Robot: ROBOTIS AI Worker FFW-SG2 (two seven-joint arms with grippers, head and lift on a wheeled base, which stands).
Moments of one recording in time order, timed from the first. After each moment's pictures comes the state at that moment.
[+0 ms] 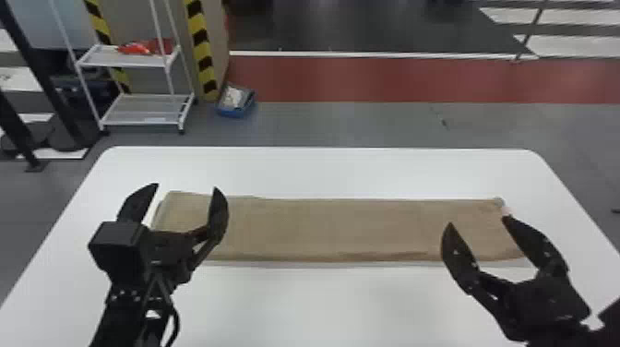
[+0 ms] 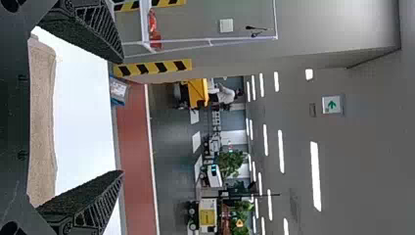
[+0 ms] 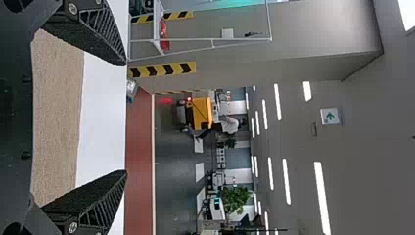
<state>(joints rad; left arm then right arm) 0.38 0.17 -0.12 -2.04 0.02 0.06 0.17 0.61 0.00 -0.15 -2.18 -0.16 -0.01 0.33</state>
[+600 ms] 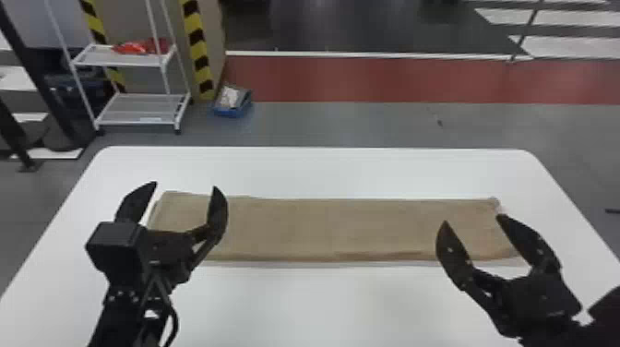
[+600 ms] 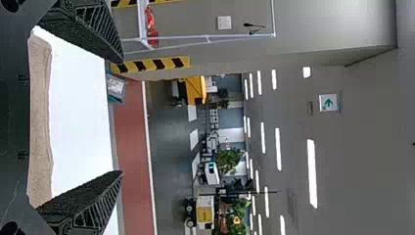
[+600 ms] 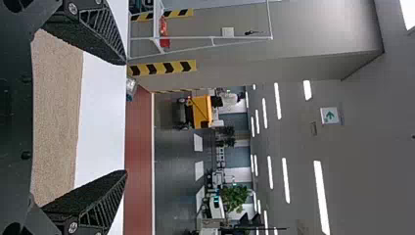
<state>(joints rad) 0.38 0.17 -0.13 -2.04 0.02 0.05 0.17 0.60 0.00 -0.15 -2.16 -0.15 -0.01 0.33</state>
